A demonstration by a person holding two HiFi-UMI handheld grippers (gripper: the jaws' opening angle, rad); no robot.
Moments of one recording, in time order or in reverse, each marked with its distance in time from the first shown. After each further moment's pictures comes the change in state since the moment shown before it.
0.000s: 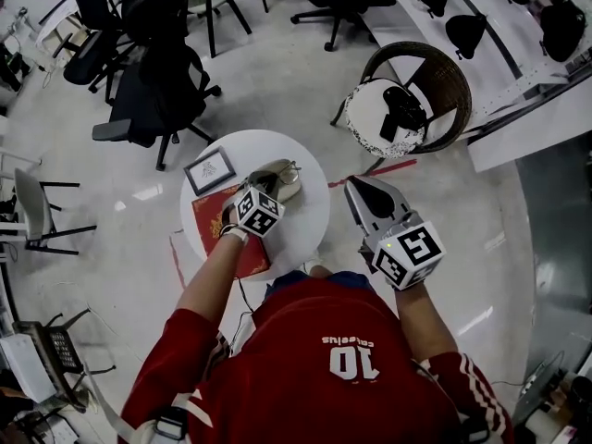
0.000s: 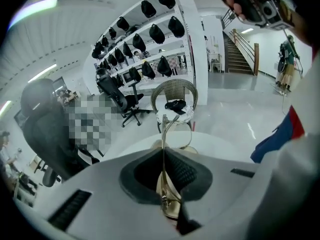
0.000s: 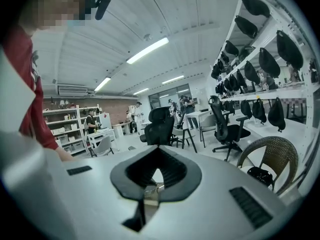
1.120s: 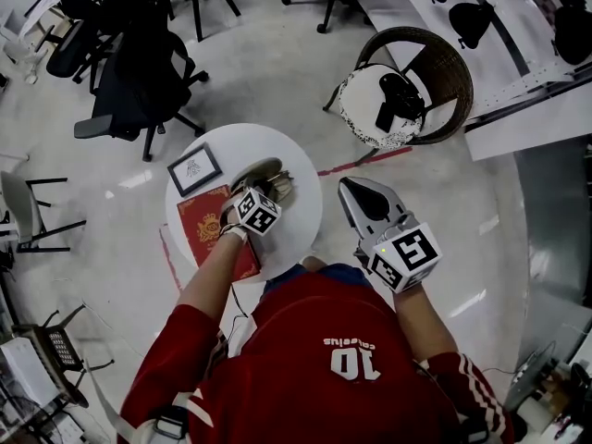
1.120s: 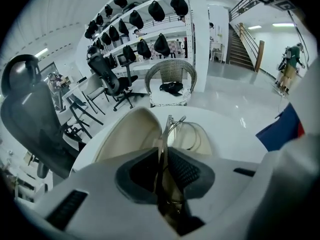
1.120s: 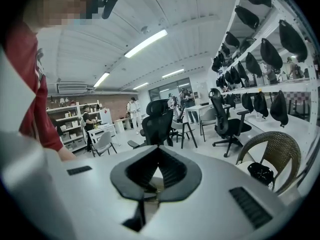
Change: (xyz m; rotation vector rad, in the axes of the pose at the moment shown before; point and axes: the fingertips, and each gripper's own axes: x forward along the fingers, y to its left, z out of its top) left arm 0.073 -0.023 -0.061 -0.032 0.165 -0.074; right arm 0.029 -0.027 -0.024 0.007 0.069 0.013
